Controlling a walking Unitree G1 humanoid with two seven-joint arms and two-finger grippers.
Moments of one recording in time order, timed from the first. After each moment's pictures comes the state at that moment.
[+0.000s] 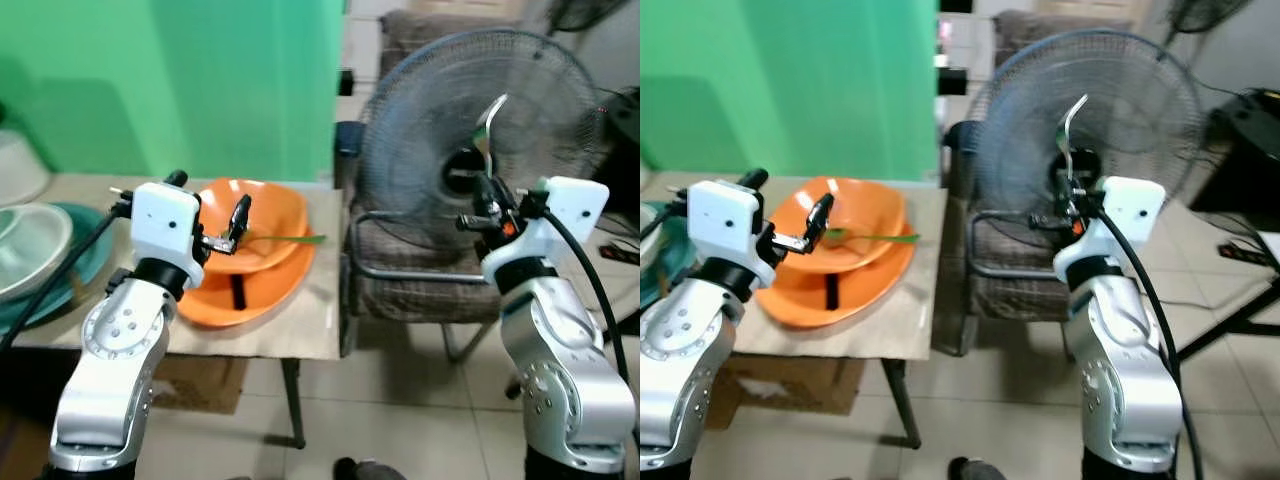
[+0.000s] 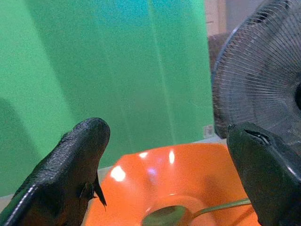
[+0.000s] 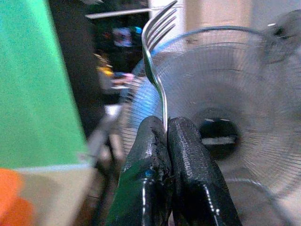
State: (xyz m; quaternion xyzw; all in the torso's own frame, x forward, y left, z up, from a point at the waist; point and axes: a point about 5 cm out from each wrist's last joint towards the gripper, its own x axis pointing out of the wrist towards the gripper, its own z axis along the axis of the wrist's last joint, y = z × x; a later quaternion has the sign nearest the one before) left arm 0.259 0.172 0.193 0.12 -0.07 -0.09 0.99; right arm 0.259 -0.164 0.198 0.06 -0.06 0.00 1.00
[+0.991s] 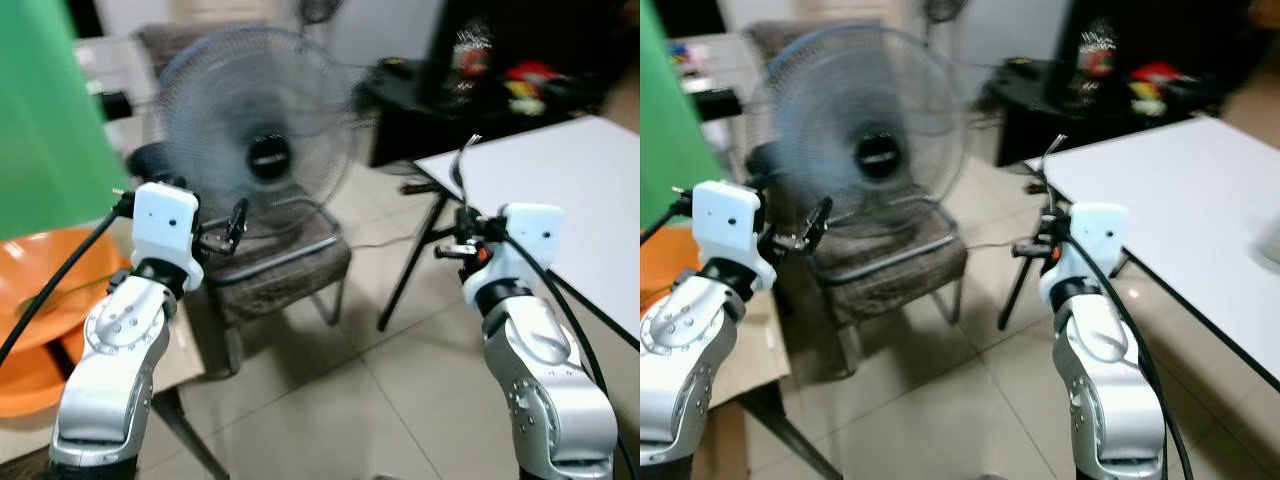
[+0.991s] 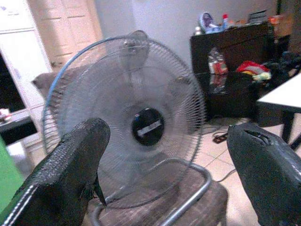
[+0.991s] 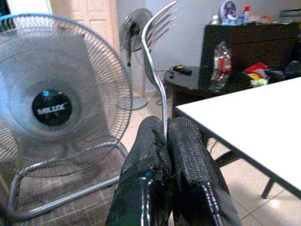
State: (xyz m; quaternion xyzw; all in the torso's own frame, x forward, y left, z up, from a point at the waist) left arm 0.262 0.175 0.189 0.11 -0.04 -0.09 0.99; right arm 0.254 -0.150 0.177 0.03 0.01 0.01 1.00
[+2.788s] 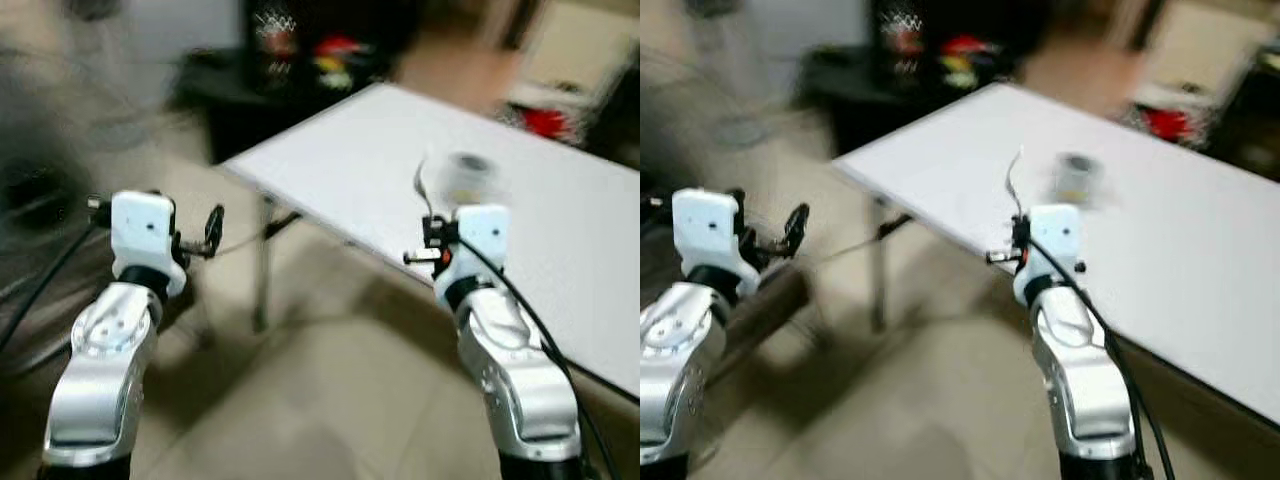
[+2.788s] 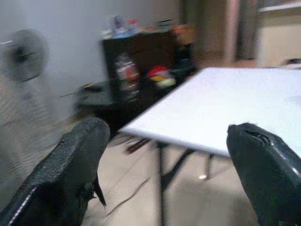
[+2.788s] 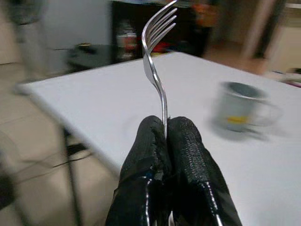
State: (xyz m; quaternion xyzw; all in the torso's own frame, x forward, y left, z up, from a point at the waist) left arm 0.265 0.190 0.179 0.09 -0.03 -0.04 0.99; right arm 0.271 -0.135 0.157 -0.01 0.04 0.03 1.00
